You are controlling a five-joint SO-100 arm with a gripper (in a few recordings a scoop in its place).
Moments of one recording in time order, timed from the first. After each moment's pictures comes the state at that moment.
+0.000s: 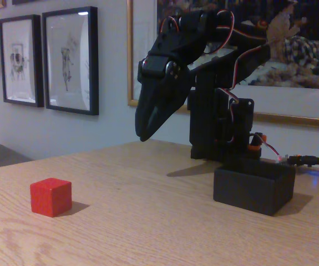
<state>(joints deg) 1.5 161.3 162.2 58.6 5.7</state>
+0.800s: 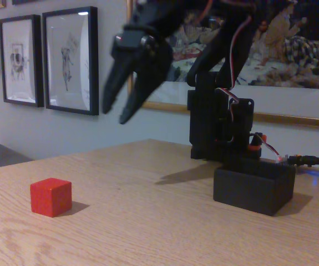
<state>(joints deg) 1.5 125.1 130.1 60.6 8.0</state>
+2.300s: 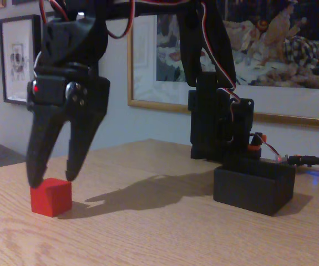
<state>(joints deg) 4.7 62.9 73.9 73.7 13.6</state>
